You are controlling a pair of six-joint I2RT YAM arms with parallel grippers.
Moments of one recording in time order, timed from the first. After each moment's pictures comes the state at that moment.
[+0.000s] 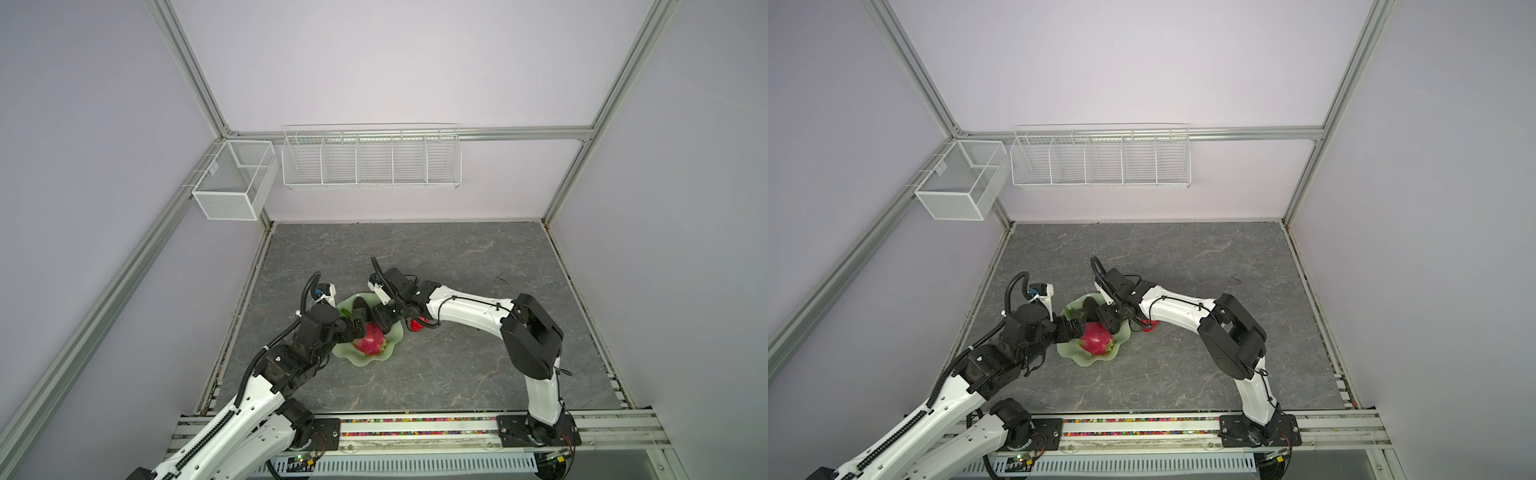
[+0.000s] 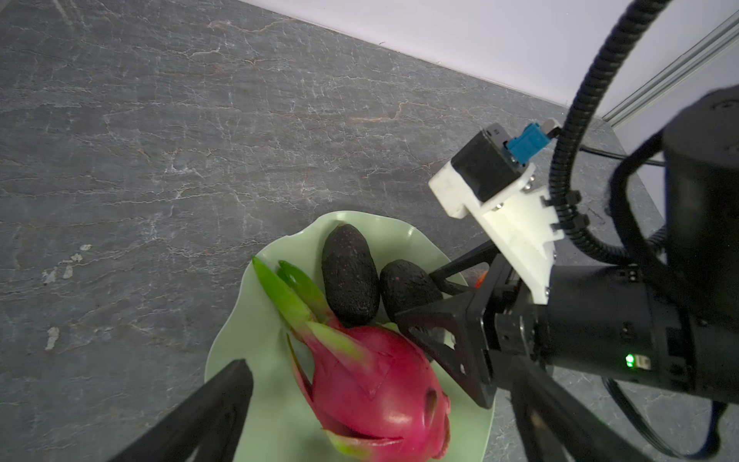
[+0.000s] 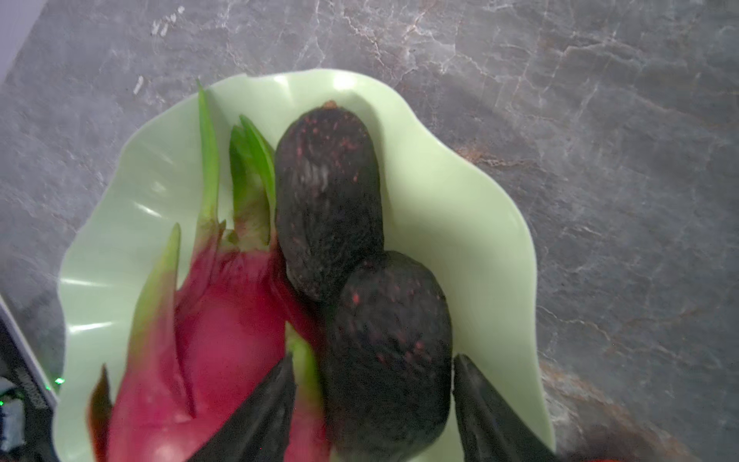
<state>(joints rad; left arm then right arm) -0.66 0.73 0.63 -0.49 -0.23 -0.58 0.94 2.00 1.48 -0.46 -0.09 0.30</state>
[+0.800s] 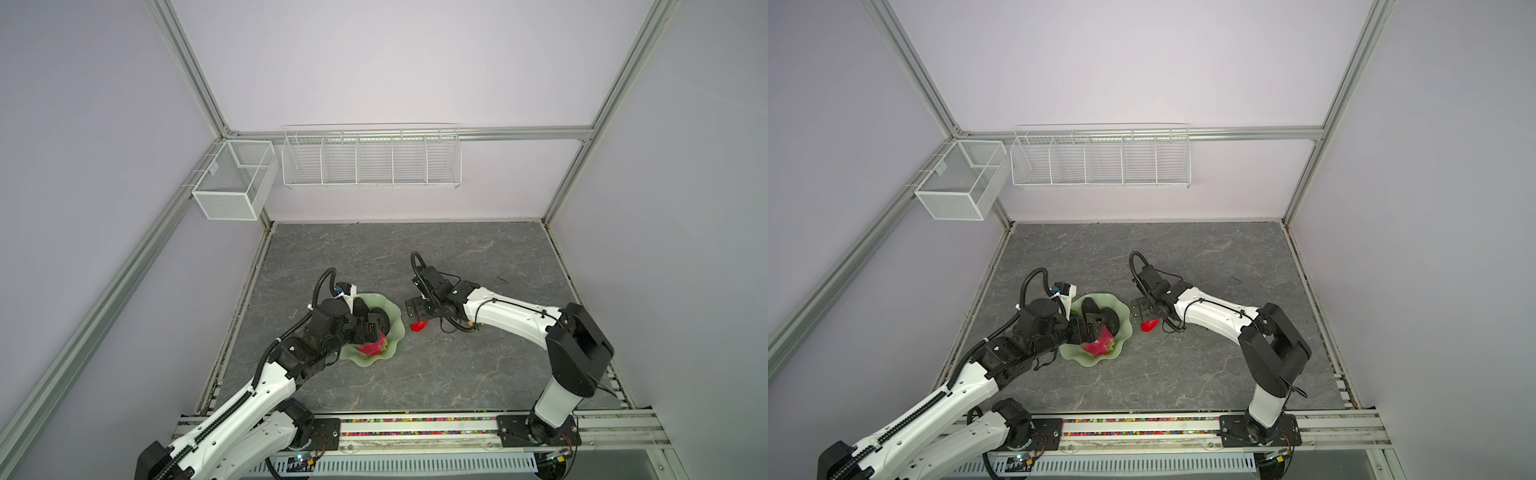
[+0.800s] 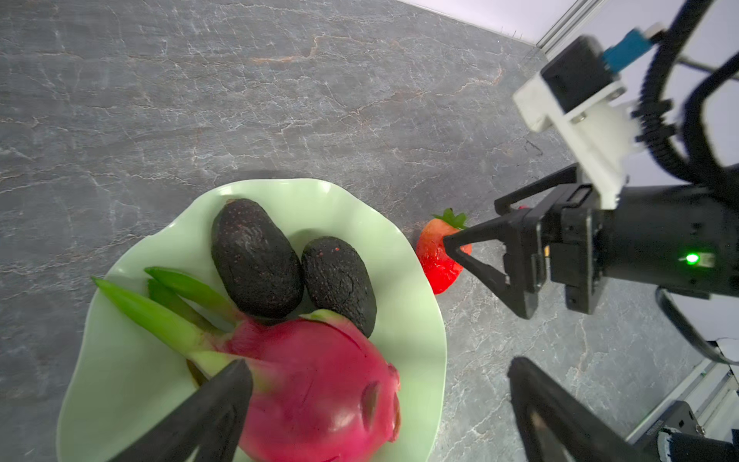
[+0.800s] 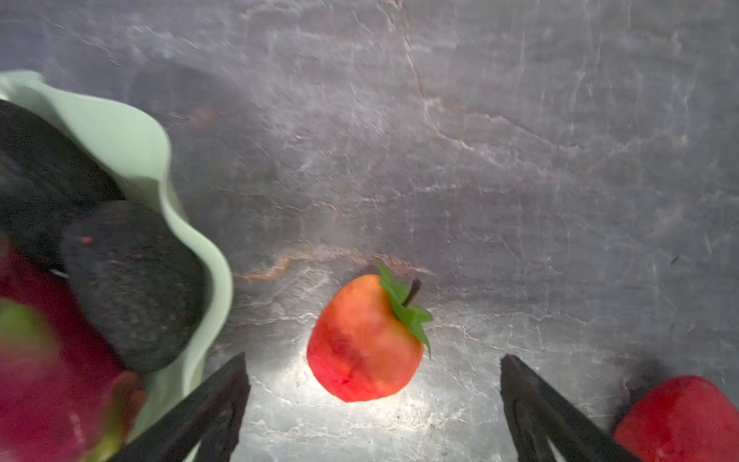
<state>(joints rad) -0.66 0.85 0.61 -0.37 0.01 -0.51 0.81 1.75 1.19 -0.54 0.15 0.46</state>
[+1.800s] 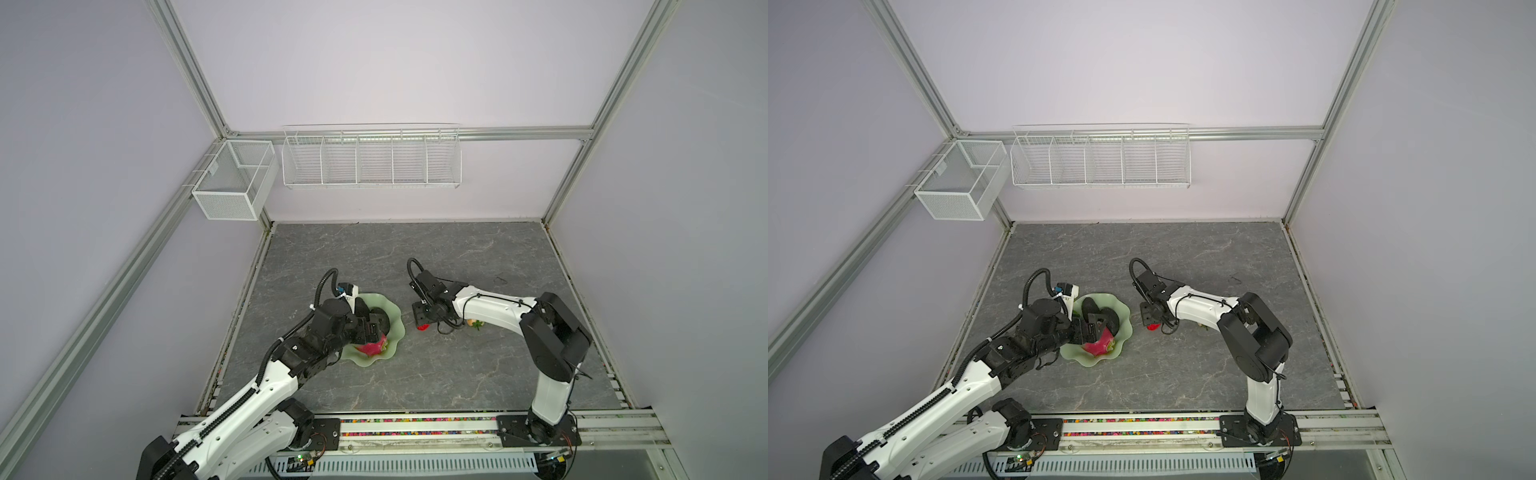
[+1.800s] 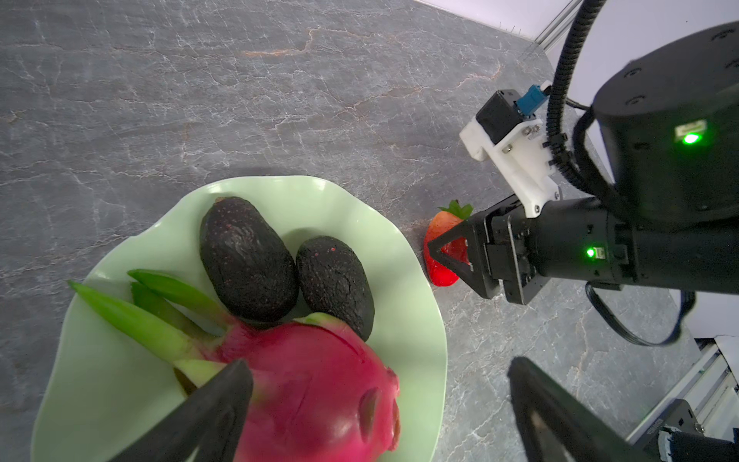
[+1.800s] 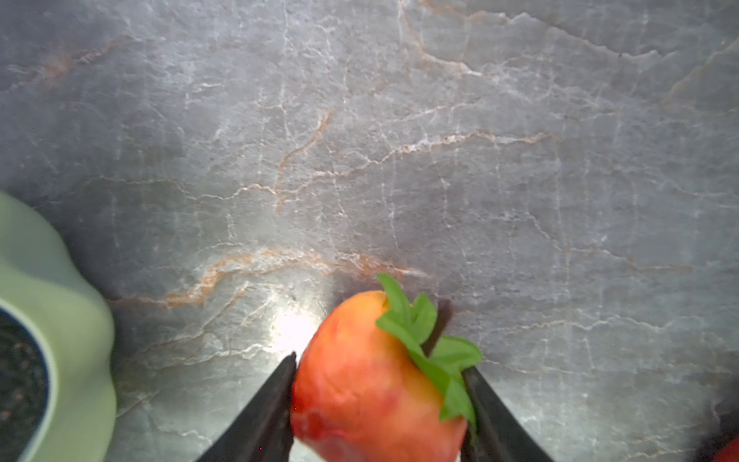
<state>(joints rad) -0.66 0.87 0.59 -0.33 0.02 -0.51 0.78 1.85 1.20 -0.52 0.11 0.50</state>
